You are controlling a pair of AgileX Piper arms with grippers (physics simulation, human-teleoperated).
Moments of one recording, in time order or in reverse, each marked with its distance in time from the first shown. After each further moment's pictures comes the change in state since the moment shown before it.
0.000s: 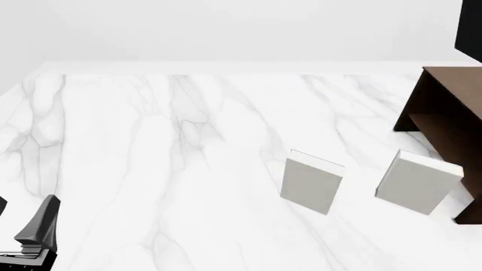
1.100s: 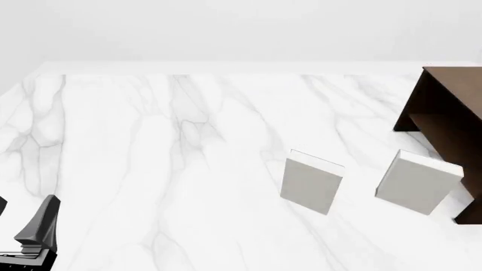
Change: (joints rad) left arm 0.000 0.000 0.000 0.000 0.000; right arm -0.232 0.117 -0.040 -0.018 -0.123
